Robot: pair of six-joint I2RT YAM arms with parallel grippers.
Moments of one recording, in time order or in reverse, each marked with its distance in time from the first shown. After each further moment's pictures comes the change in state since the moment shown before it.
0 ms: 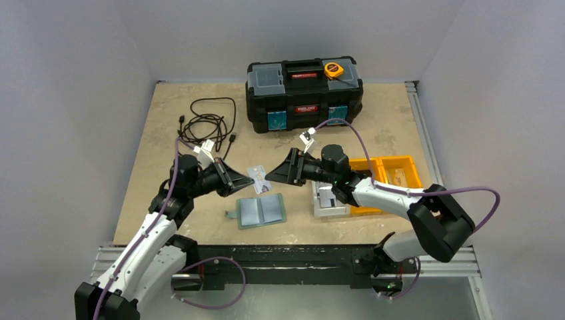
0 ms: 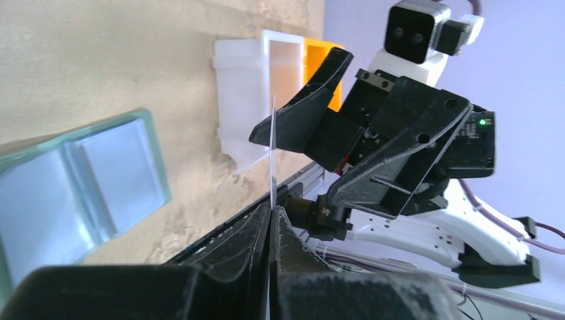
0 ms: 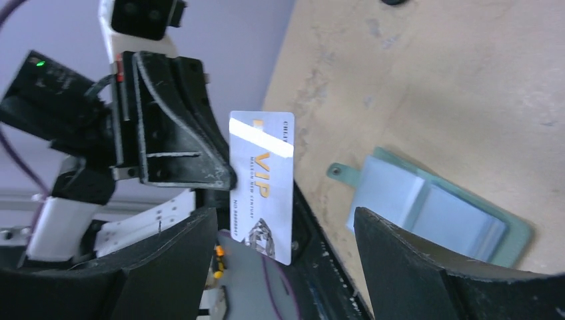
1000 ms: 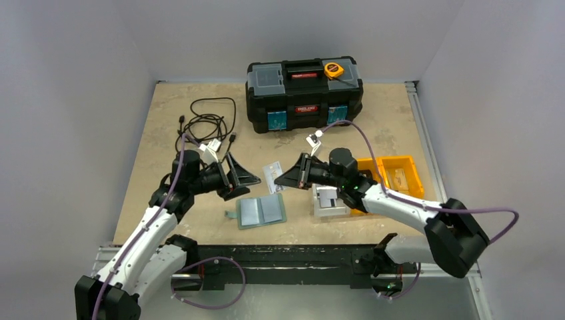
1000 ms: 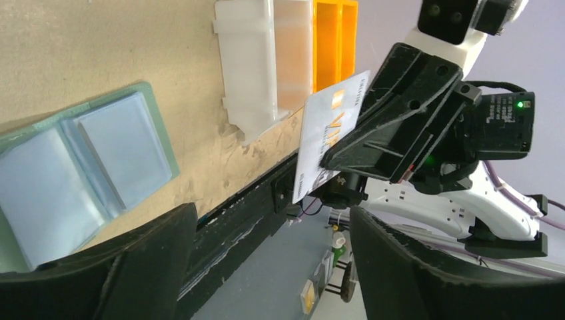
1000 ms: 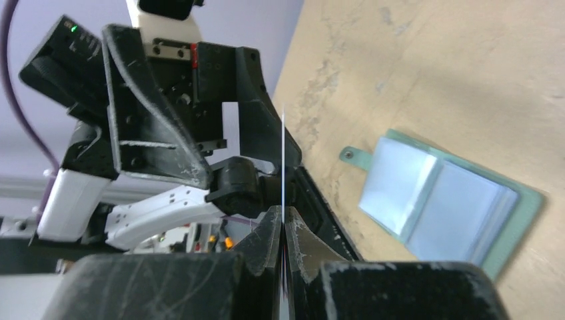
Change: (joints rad) left arm 0.007 0.077 0.055 -0.053 0.118 0.082; right arm -0.010 -0.102 -0.063 0.028 -0.044 0.065
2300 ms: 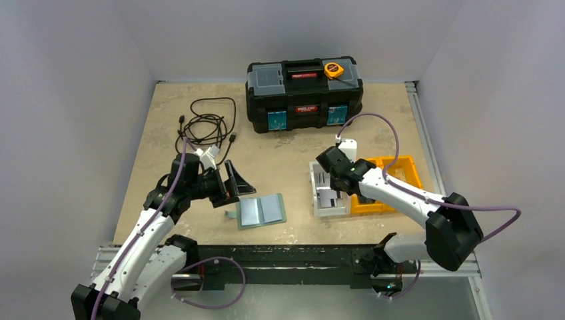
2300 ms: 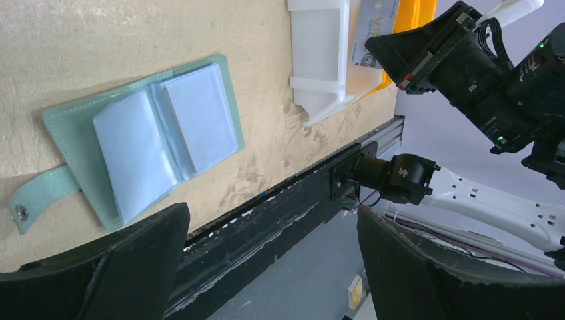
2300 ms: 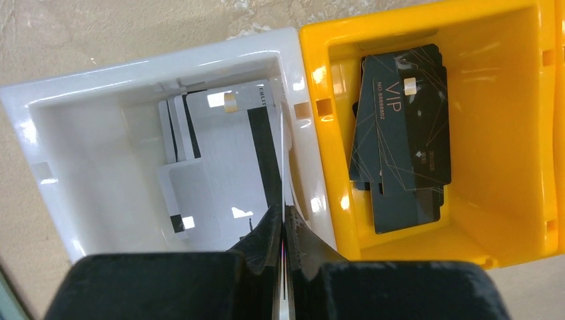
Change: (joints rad) left arm 0.000 -0.048 0.063 -0.311 -0.110 0.218; right arm -0.023 0.014 0.257 -1.205 1.084 -0.363
